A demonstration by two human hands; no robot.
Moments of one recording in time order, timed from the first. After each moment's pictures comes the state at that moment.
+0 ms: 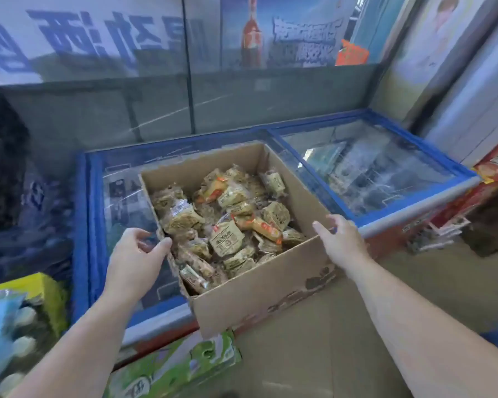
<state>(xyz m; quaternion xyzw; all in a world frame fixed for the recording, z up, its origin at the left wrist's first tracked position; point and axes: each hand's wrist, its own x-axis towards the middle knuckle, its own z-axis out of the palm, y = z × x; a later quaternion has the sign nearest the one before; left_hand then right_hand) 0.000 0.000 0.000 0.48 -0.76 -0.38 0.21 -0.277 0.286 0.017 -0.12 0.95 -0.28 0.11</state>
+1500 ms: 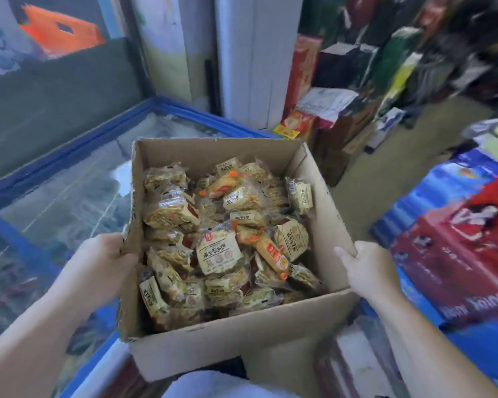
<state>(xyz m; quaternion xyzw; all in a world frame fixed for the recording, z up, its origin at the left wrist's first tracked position) -0.614 0.378 0.062 0.19 -0.93 -0.30 -0.04 -0.655 0.802 -0.013 0.16 0.96 -0.22 -0.03</state>
